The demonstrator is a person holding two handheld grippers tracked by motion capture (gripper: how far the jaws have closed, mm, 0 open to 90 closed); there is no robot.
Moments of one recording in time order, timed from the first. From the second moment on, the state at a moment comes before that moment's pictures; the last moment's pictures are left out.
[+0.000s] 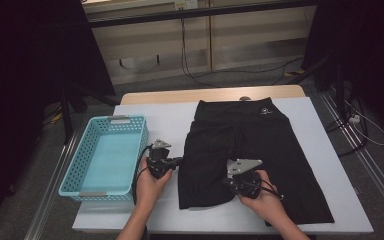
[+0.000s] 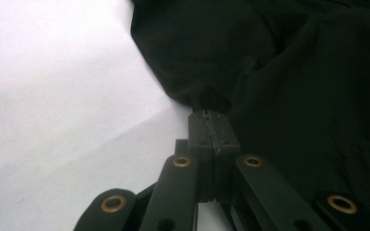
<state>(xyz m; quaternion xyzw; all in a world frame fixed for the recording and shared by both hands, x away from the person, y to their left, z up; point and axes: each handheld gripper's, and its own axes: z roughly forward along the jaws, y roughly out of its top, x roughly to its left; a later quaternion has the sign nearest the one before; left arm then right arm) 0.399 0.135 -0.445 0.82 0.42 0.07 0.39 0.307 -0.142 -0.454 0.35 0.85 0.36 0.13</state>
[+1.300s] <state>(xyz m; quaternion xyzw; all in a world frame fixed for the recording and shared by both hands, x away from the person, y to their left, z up) 0.399 0.133 -0.445 0.82 0.41 0.06 0.40 0.304 -0.166 -0.450 0.39 0.84 0.36 0.12</state>
